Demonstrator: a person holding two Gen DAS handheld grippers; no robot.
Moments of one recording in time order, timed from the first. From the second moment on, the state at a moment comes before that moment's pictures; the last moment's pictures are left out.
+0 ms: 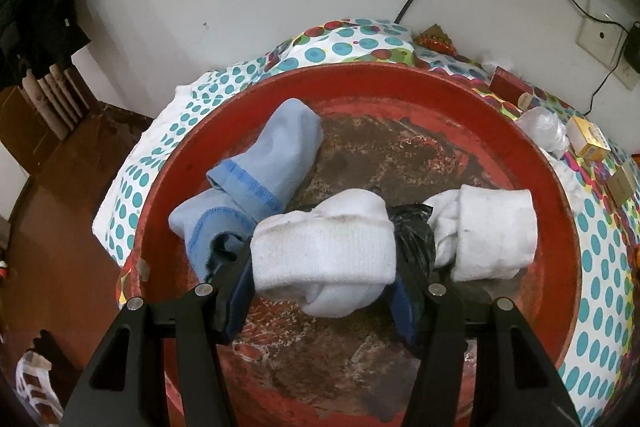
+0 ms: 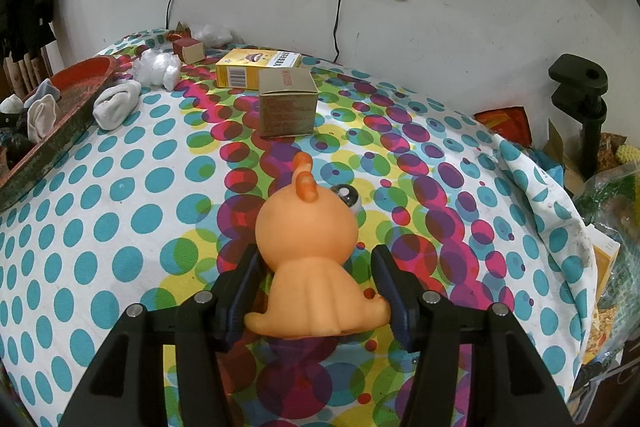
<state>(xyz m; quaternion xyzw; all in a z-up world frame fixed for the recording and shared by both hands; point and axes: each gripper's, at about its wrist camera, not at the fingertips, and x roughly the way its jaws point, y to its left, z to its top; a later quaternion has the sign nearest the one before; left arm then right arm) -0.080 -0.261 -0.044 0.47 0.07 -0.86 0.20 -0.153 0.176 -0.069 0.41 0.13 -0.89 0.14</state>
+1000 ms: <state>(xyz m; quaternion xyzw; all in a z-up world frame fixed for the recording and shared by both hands) -0.016 -0.228 -0.016 0.37 0.08 -0.90 0.20 -0.153 0.178 -0.067 0.41 0.12 -0.89 0.14</state>
